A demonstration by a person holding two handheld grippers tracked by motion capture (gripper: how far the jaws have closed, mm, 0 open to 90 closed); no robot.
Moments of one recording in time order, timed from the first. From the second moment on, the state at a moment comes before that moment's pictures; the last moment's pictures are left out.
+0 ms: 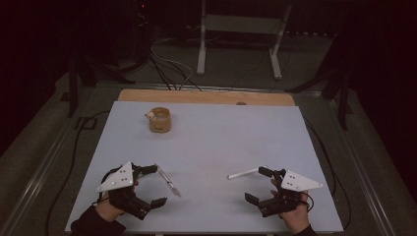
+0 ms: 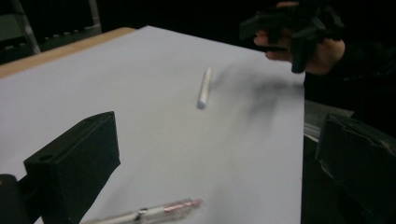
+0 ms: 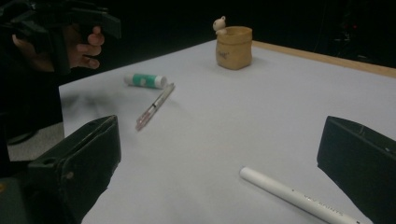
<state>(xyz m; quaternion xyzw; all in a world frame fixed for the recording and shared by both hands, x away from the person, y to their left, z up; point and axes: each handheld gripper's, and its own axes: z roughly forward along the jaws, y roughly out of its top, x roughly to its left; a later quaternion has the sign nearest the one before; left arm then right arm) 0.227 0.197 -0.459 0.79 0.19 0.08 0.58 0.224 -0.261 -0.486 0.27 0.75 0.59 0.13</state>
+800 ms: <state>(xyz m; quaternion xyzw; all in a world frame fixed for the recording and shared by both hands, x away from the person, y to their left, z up) 0.296 0.229 -0.423 0.76 0.28 0.18 0.56 0.226 -0.262 -0.485 0.28 0.74 0.60 0.12</state>
